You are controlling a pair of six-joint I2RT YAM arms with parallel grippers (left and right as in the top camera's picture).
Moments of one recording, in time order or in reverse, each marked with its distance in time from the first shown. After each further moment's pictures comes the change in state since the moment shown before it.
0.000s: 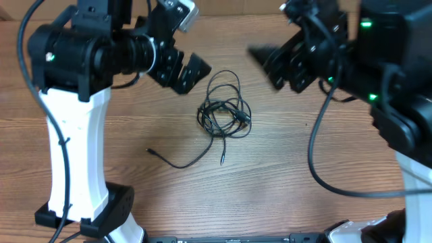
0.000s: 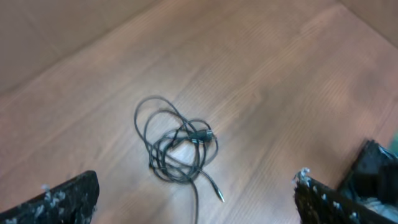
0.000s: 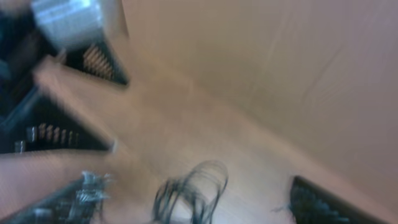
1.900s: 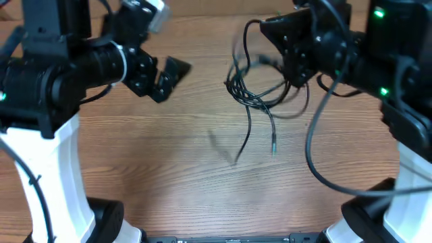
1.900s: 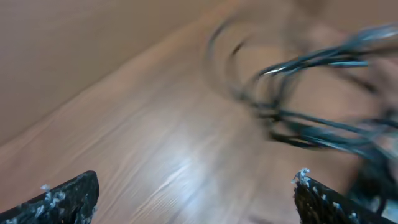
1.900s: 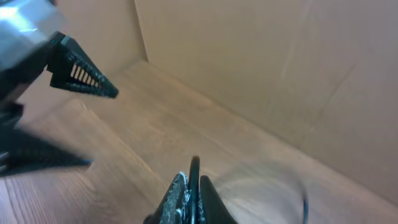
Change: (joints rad) left arm 0.087 -0.100 0.005 -0.013 0.125 0.120; right arm 0.009 0.195 0.444 -0.163 -0.058 0.079
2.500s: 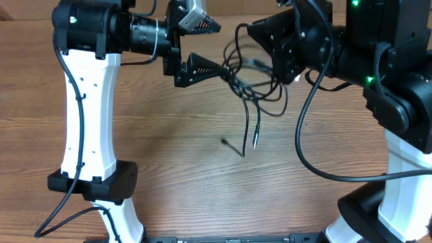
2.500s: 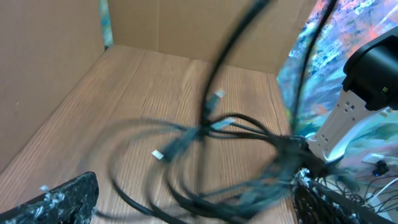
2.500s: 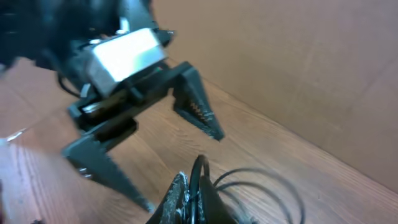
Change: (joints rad) left arm -0.015 0.262 0.000 0.041 0.573 0.421; right arm 0.003 0.022 -0.006 0.010 -0.080 -0.001
